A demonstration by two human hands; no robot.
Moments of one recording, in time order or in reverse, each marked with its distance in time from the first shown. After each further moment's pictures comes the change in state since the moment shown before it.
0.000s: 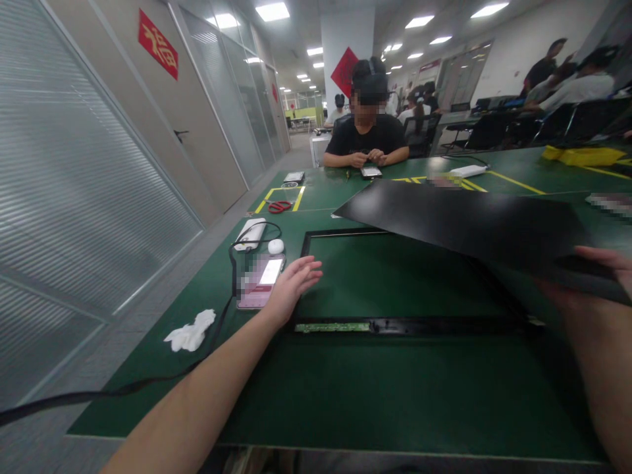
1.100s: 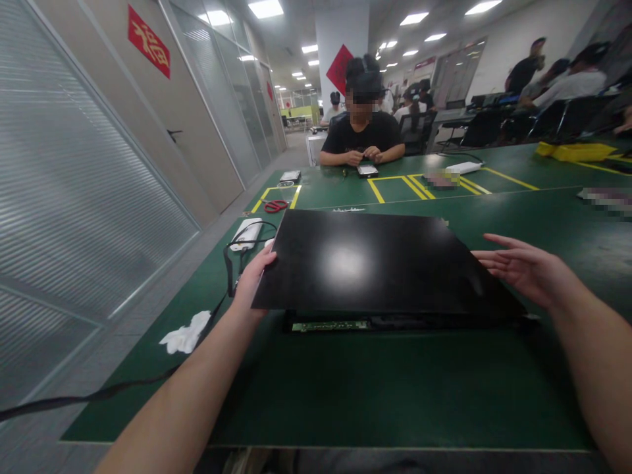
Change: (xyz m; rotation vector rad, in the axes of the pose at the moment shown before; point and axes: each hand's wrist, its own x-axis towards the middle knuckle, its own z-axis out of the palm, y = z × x) left_hand 0.001 0.047 -0.015 -0.105 0.134 0.027; right_hand -0.040 -0.036 0.056 0.046 -0.355 0.349
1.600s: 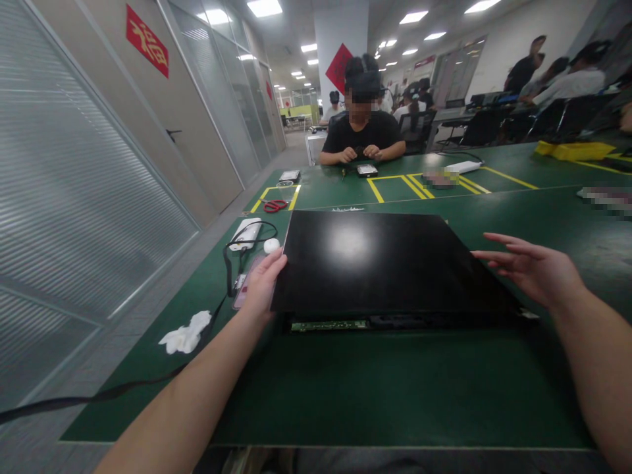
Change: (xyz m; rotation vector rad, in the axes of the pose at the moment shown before) left_hand -0.003 -0.023 0.006 0.030 0.182 -0.002; right_hand 0.004 0.002 -0.007 -0.074 0.023 0.008
